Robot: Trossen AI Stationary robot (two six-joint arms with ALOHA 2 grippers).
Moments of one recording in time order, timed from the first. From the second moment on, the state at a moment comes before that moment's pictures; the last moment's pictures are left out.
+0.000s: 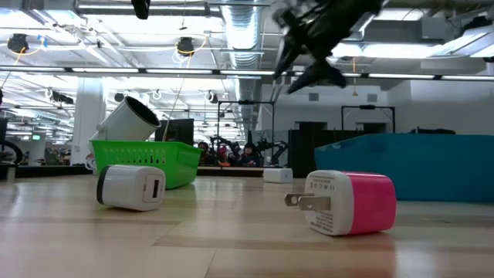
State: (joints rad) left arm -0.10 0.79 0.65 0.26 -0.28 -0.27; right arm -0.15 1.48 1.17 -0.48 0.10 0.89
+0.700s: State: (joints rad) left arm 0.00 0.91 0.86 -0.61 -0.48 -0.05; right arm -0.19 1.61 1.55 -0.78 0.05 0.61
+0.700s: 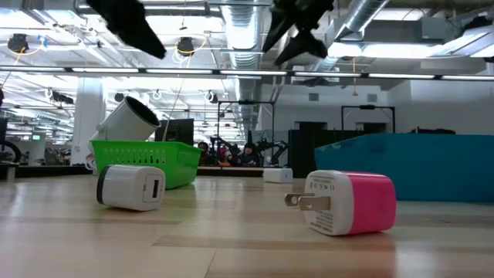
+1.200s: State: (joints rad) left arm 0.46 1.33 1.02 -0.91 -0.05 0.74; right arm -0.15 1.40 1.55 -0.85 0.13 0.68
